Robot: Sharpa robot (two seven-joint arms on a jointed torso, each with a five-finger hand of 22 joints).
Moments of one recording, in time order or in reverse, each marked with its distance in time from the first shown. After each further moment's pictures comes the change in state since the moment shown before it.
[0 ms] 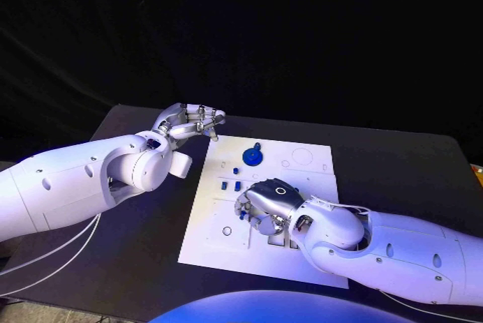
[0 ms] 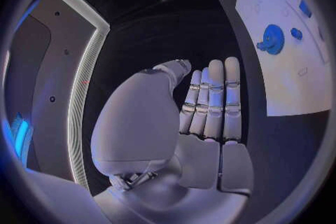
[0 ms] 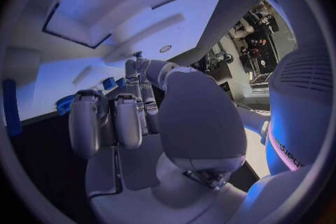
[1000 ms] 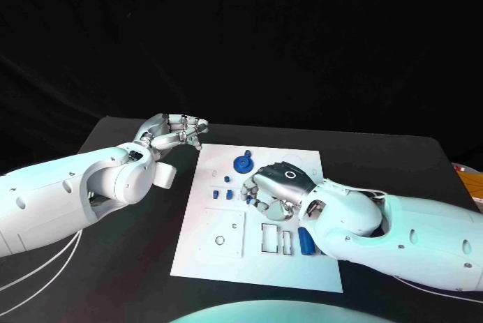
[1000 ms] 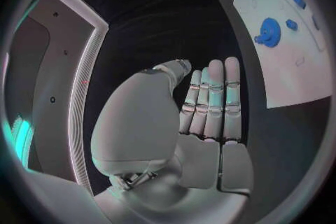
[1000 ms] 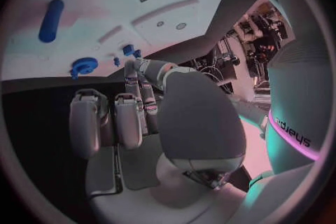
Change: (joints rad) left arm 0.000 -0.022 0.000 0.002 0.000 -0.003 -0.001; left_hand 0.000 0.000 0.000 0.000 0.000 0.004 0.004 0.000 0.000 0.004 -0.004 0.000 0.001 0.000 0.000 0.000 0.001 0.000 0.000 0.000 0.000 0.000; right arm 0.096 -0.102 0.010 0.091 0.002 0.002 -0.024; right_hand 0.010 0.008 0.001 0.001 0.006 0.000 0.000 -0.001 -0.002 -0.014 0.008 0.006 0.000 0.000 0.000 0.000 0.004 0.000 0.000 0.000 0.000 0.000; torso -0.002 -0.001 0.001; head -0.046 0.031
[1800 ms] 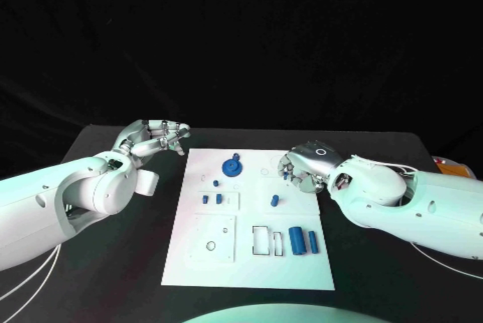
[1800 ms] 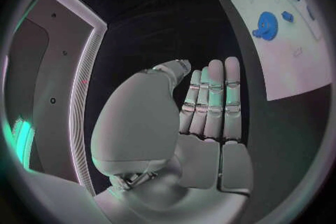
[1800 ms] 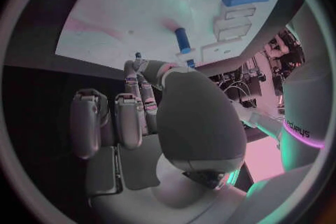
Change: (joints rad) left arm 0.001 -0.022 0.000 0.001 0.000 -0.006 0.002; left_hand 0.000 0.000 0.002 0.004 0.000 0.004 -0.003 0.000 -0.001 0.011 -0.003 0.000 0.001 0.004 -0.004 0.004 0.001 0.000 0.000 0.000 0.000 0.000; right arm 0.077 -0.166 0.003 -0.095 -0.027 0.048 -0.006; right_hand 0.014 0.001 0.000 0.000 0.008 0.000 0.000 -0.004 -0.004 -0.008 0.003 0.006 0.002 0.000 0.000 0.000 0.004 0.000 0.000 0.000 0.000 0.000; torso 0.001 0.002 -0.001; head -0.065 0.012
